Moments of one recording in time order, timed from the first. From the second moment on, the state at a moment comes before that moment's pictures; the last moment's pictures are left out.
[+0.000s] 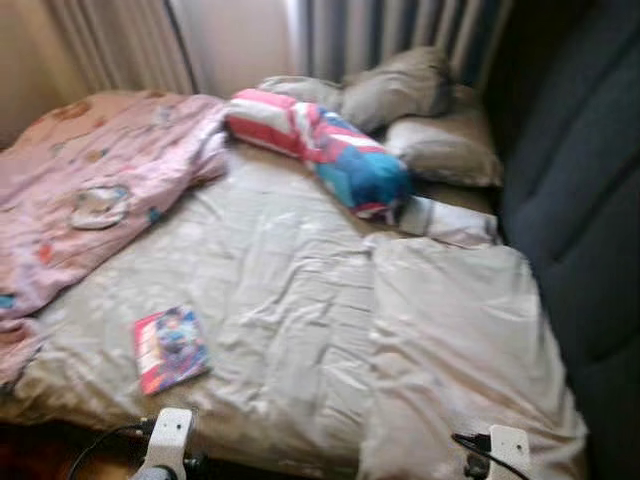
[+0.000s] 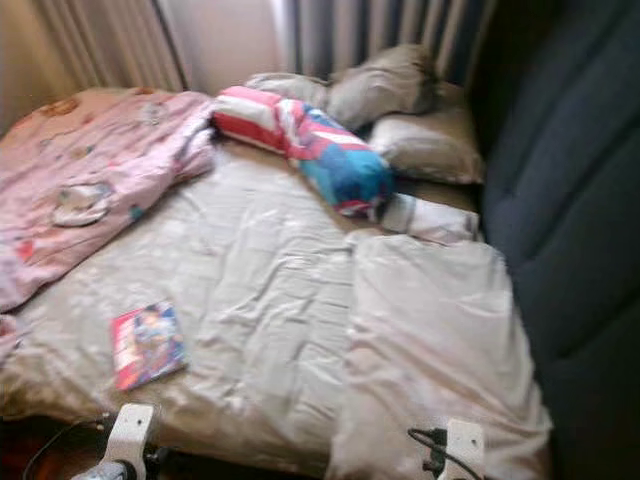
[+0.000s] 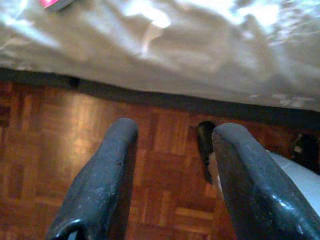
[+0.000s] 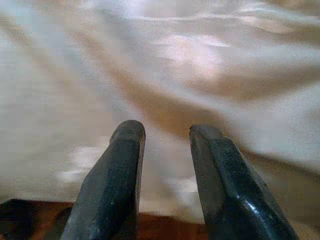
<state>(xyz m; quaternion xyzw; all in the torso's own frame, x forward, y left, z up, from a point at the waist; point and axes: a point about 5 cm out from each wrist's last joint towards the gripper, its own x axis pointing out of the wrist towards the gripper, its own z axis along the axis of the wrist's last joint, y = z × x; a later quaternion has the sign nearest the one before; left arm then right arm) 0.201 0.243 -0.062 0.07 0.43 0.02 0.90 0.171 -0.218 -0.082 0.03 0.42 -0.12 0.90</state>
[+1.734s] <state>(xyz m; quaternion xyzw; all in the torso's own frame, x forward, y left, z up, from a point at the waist) 0.204 0.248 -0.059 0.06 0.43 0.03 0.90 0.168 -0.225 -0.082 0.08 0.41 -0.18 0.89</state>
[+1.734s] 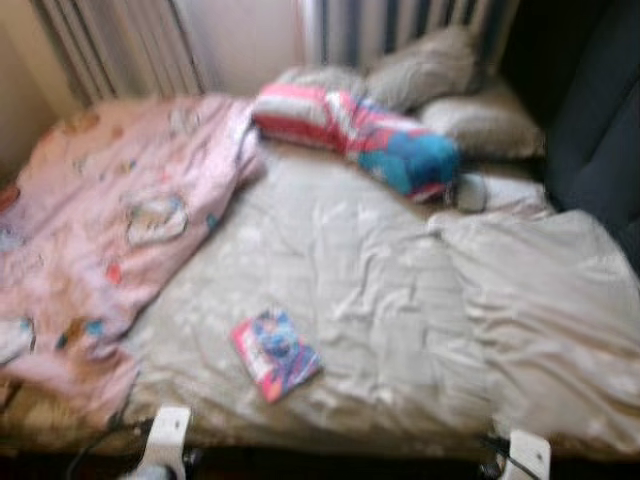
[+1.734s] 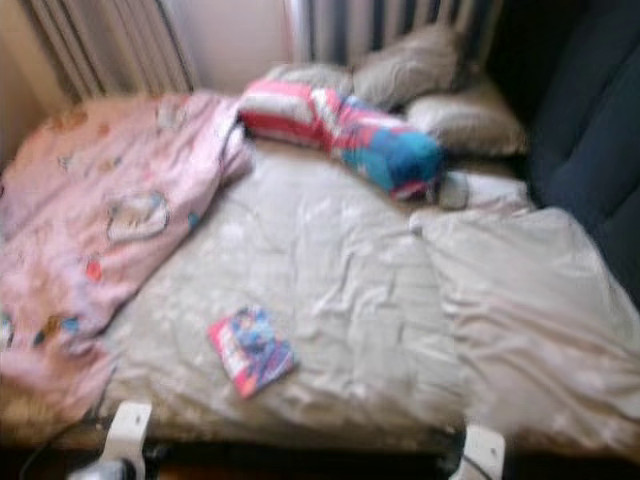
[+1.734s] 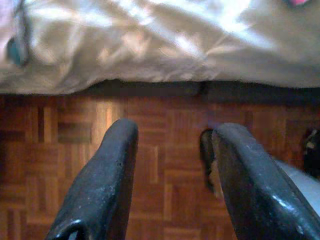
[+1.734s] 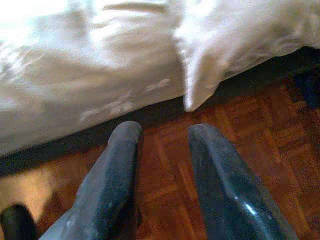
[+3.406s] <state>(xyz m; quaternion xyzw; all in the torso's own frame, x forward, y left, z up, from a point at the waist) 0.202 0.253 -0.059 0.07 0.43 0.03 0.90 0.173 -0.216 -0.081 0.08 0.41 -0.17 0.89</state>
